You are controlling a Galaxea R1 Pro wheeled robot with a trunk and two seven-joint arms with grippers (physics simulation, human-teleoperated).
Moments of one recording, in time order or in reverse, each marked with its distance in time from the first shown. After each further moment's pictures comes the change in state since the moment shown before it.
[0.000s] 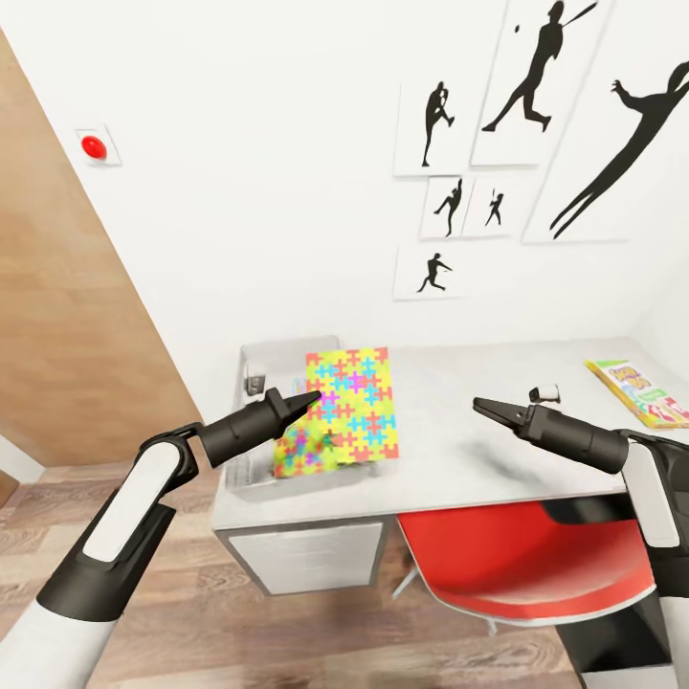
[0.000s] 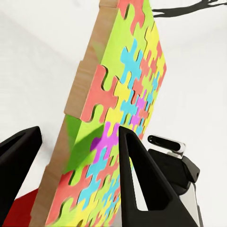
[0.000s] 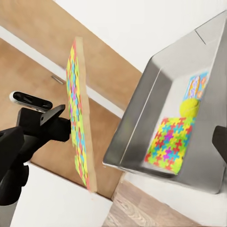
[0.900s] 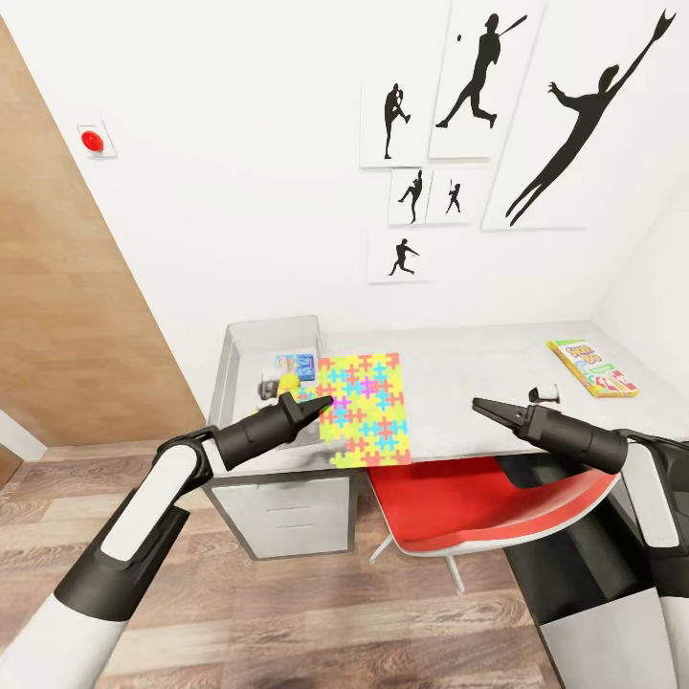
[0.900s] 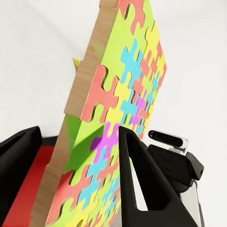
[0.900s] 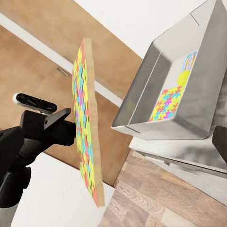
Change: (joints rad) left arm -0.011 -0.016 -0.059 0.037 -0.005 -0.040 -0.013; right arm 0.000 0.001 0.000 0.000 0.002 0.000 0.000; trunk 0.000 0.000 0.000
